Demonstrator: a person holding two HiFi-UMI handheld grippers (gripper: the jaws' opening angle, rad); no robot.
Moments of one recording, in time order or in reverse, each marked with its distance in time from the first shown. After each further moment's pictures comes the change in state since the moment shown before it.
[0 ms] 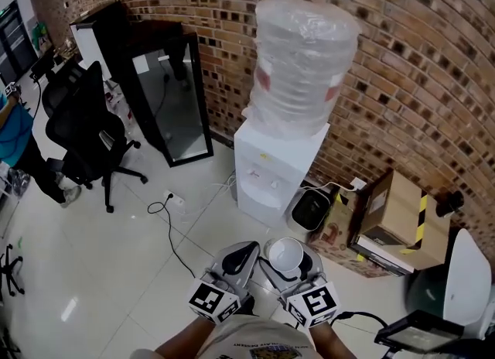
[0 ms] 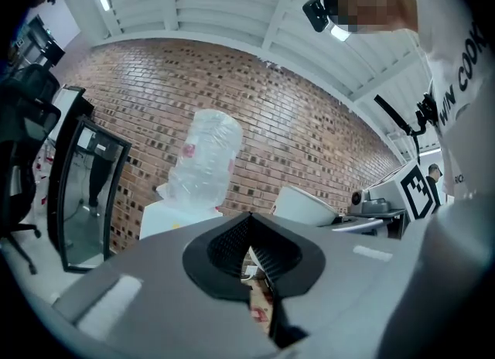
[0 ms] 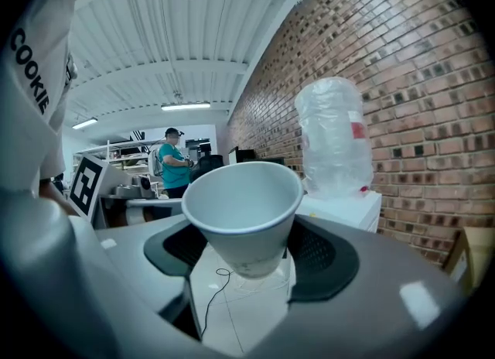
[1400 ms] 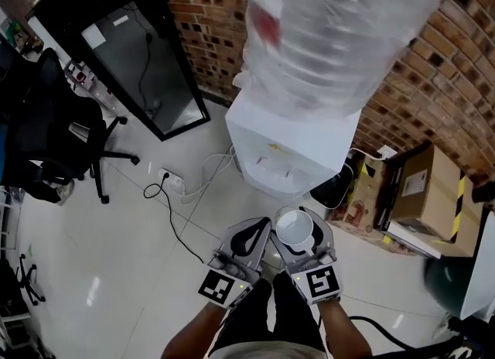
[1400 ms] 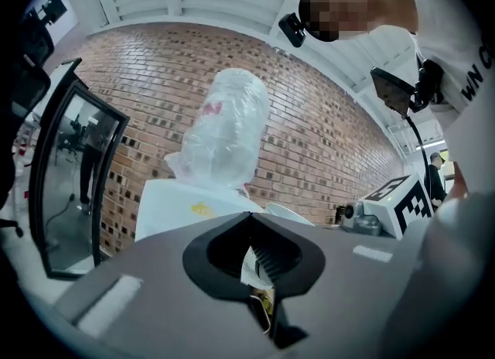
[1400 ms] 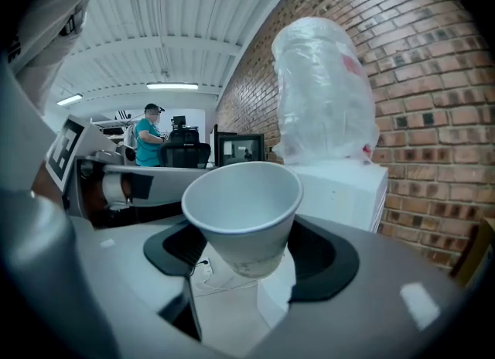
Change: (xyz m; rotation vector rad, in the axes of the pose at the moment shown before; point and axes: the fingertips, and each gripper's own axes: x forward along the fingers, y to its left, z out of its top) left arm 0.116 0.126 -0.090 0.023 0.014 -0.030; right arm 0.150 -0.118 -0.098 -0.042 0.056 -0.102
